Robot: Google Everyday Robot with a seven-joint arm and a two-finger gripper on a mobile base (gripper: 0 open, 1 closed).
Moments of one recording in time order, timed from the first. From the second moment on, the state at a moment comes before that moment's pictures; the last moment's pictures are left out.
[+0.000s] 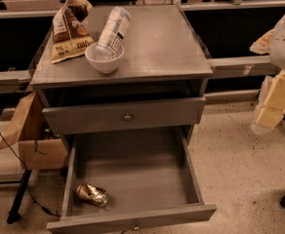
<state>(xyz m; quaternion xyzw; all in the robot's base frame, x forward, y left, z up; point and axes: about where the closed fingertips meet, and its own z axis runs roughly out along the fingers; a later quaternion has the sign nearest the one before) 0.438 -0.217 0.976 -0.60 0.78 -0.03 0.16</state>
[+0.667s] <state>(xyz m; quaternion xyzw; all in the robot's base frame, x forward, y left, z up) 0.436 -0.205 0.975 -0.61 0.78 -0.03 0.18</state>
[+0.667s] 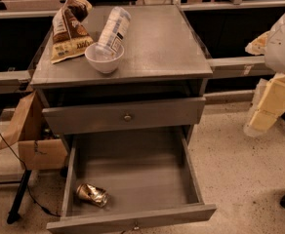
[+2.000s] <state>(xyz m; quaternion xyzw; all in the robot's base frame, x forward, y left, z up) 0.393 0.070 0.741 -0.68 0.71 0.09 0.19</state>
